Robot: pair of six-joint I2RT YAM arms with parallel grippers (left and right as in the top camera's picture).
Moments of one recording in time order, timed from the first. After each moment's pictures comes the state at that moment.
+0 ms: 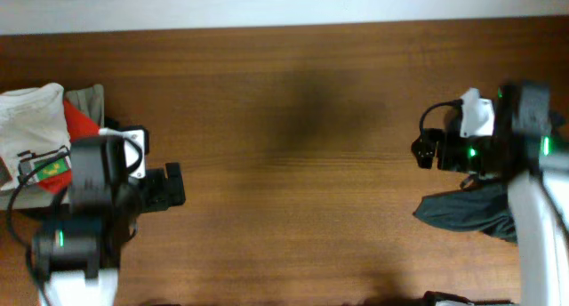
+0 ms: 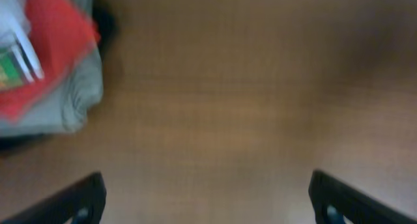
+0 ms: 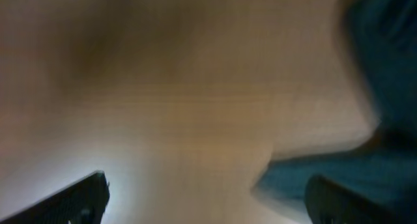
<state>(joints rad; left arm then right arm) 0.01 1.01 1.17 -1.11 -0.02 -0.07 -0.21 1.26 1.23 -1.07 -0.29 -0.05</state>
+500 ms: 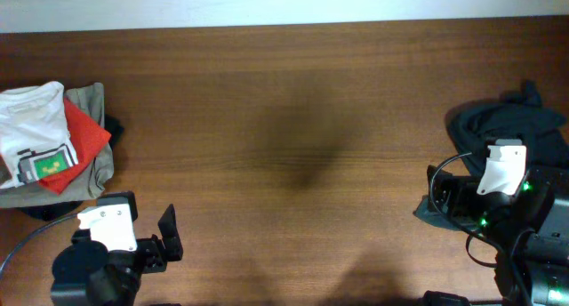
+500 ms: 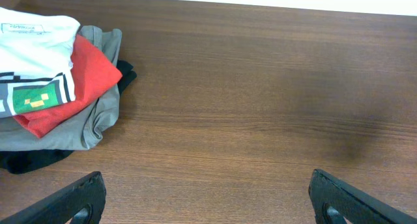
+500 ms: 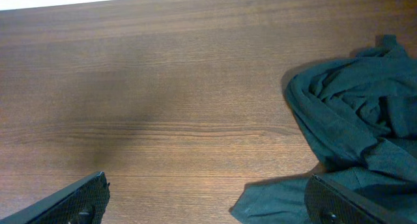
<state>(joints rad) 0.01 0.46 0.93 -1.04 -0.02 -0.07 -0.21 0.73 1.02 -0.97 -0.22 -0.05</state>
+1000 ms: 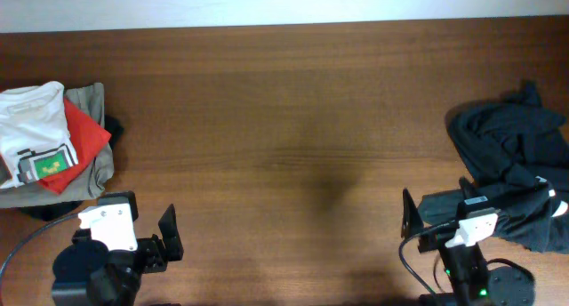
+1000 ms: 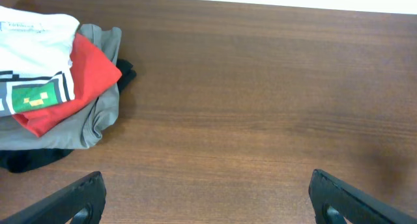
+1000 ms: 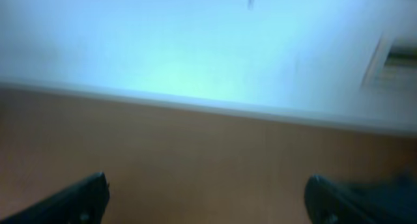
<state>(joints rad) 0.01 0.46 0.93 -1.04 -0.02 -0.07 0.02 0.03 0.38 -0.39 -0.14 -0.05</state>
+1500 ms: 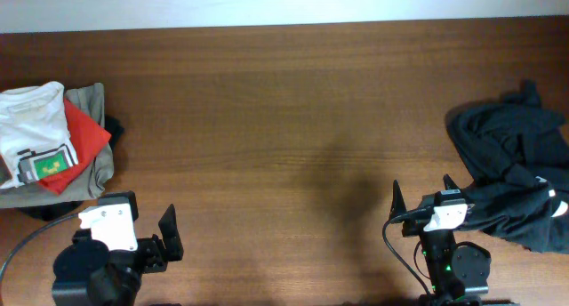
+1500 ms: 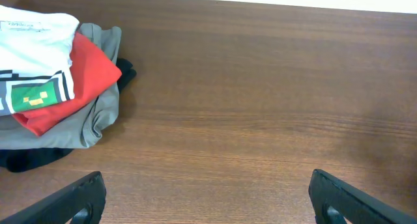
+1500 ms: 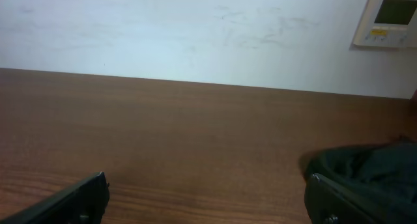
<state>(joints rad) 0.01 0.46 0.93 -1.04 -0.02 -0.07 0.02 0.01 0.01 -0.07 -0.04 -0.05</state>
